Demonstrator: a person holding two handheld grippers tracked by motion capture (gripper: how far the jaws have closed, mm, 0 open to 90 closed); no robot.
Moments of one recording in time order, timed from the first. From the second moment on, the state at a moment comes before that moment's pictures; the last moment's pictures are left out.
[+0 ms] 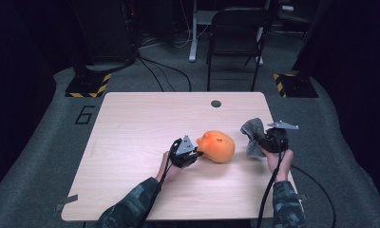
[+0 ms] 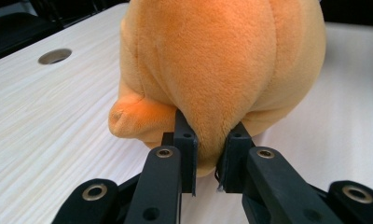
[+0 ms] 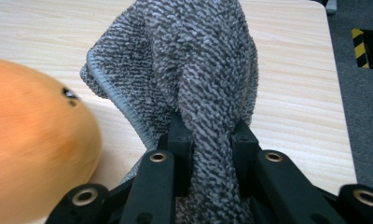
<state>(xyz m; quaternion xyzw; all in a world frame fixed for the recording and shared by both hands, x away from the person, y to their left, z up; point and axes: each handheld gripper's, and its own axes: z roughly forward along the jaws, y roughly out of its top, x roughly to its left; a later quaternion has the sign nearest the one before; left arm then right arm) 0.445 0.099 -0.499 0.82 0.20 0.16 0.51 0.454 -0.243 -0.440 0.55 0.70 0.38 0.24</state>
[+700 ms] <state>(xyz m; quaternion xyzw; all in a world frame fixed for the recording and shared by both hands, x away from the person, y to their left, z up) 0.445 0.118 -0.495 0.78 0.37 0.01 0.50 0.446 -0.214 -0.423 0.52 0.74 0.37 0.23</state>
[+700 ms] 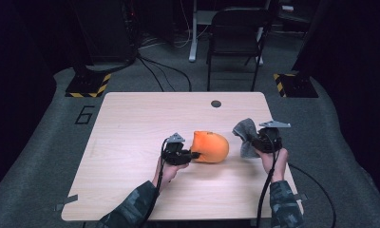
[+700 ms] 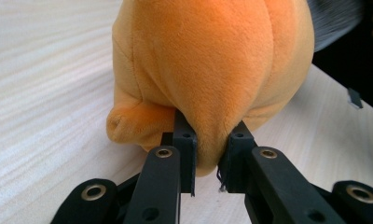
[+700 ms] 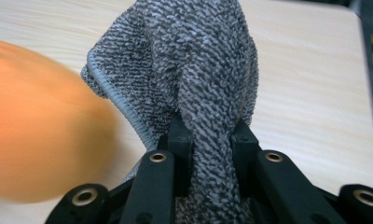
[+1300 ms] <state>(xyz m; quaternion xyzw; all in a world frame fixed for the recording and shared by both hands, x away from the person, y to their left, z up) 0.442 0.112 -0.500 0.79 0.37 0.01 0.49 0.430 -0.105 -0.417 0.40 0.81 0.35 0.25</state>
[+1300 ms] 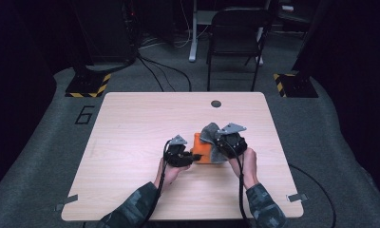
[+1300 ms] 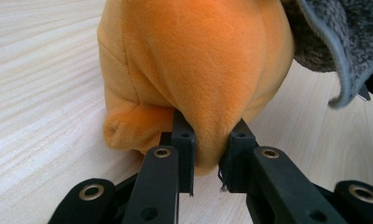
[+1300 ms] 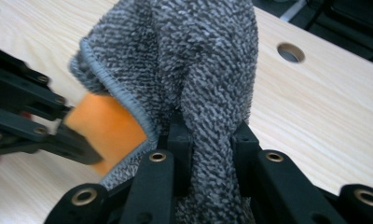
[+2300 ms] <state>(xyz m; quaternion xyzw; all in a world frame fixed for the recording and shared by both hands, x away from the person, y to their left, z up) 0.444 0.111 -0.502 0.79 0.35 0.02 0.50 0.436 -0.155 -0.405 0.45 0.78 0.37 0.23</state>
